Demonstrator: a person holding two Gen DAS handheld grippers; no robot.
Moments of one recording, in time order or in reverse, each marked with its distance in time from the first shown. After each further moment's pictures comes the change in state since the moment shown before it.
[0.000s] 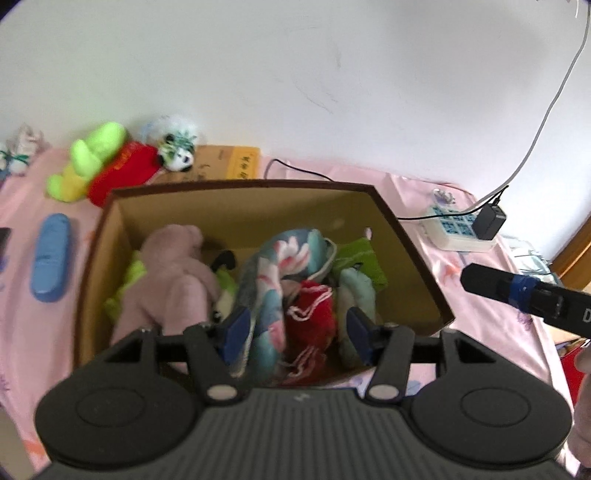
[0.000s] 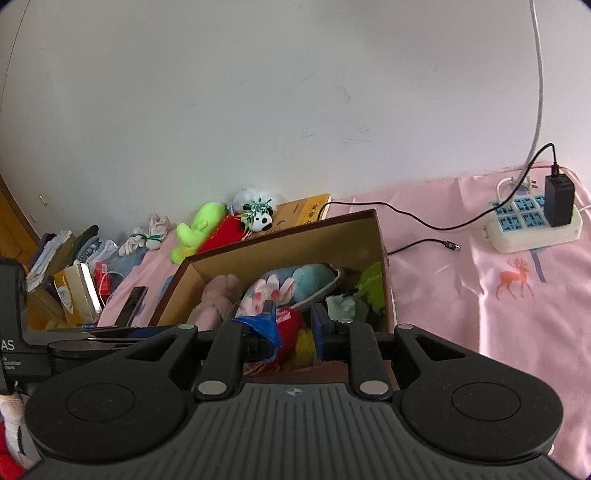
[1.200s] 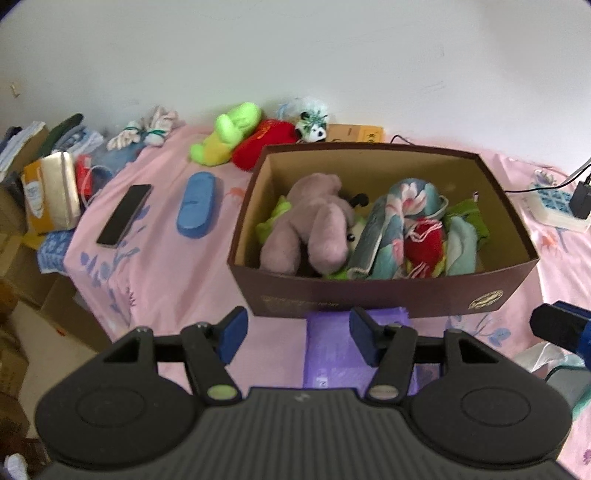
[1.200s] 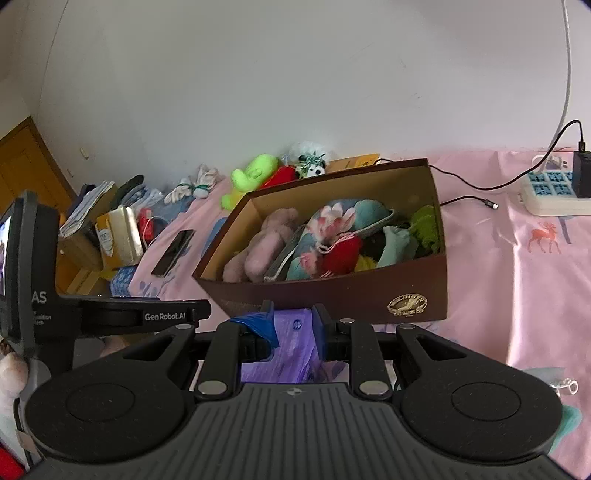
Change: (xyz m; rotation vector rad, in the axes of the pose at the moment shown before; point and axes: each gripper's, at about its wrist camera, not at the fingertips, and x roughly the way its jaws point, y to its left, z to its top) left arm -0.065 -0.002 -0.060 -0.065 0.034 0.425; right arm -0.035 0.039 -0.059 -0.090 0.084 0.113
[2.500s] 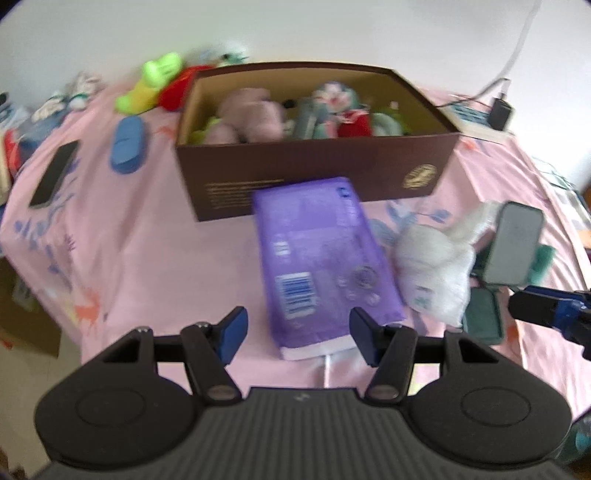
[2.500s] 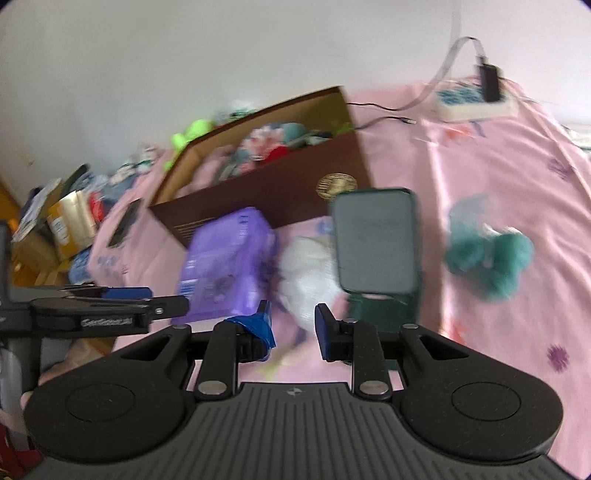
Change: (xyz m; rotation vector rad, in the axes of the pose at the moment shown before) left arm -0.006 0.027 -0.088 0.154 0.095 -0.313; right arm -0.049 0.005 -0.101 0.175 0.045 -0.228
